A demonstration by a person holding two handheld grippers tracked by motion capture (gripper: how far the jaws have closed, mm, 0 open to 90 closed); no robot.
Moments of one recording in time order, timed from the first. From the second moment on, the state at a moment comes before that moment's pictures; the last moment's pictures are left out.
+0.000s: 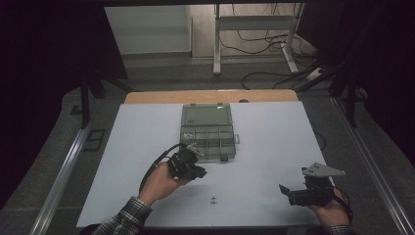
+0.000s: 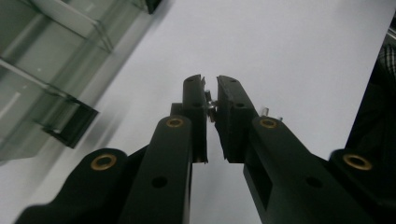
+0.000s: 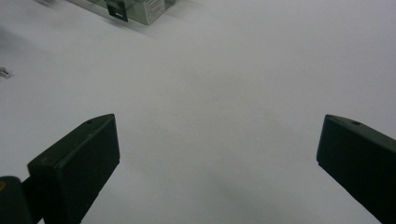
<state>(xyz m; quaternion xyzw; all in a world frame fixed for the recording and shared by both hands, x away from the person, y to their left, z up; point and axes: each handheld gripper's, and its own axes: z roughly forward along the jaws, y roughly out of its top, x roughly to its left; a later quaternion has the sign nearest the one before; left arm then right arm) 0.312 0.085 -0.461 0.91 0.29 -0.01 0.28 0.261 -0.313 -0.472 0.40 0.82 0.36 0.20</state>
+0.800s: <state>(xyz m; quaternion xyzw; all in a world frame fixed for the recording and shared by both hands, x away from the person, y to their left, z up) 0.351 0.111 -0.437 0.89 0.33 0.02 0.31 0.262 -0.311 -0.473 0.40 0.82 0.36 0.20</state>
